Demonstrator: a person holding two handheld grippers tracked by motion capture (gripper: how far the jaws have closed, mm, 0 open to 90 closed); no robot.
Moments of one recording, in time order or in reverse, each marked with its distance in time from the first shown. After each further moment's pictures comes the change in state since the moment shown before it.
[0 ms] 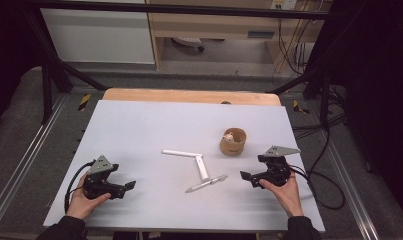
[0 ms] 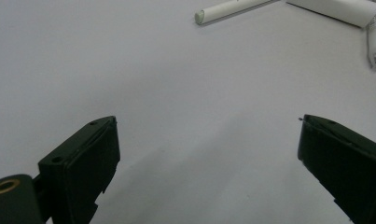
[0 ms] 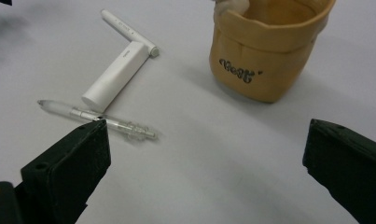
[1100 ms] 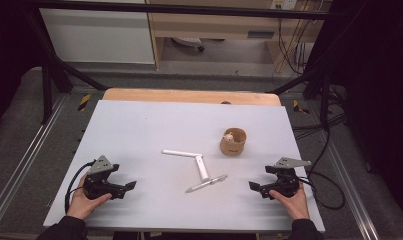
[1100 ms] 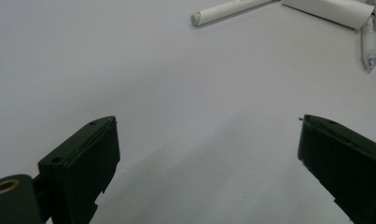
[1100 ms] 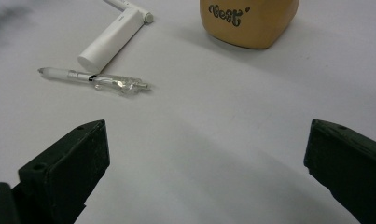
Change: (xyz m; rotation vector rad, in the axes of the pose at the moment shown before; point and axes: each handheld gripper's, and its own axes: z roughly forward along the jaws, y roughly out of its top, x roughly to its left) left arm -0.001 0.001 0.000 -0.003 -0.012 -0.002; right arm -0.013 -0.044 -0.013 -0.008 0.032 0.053
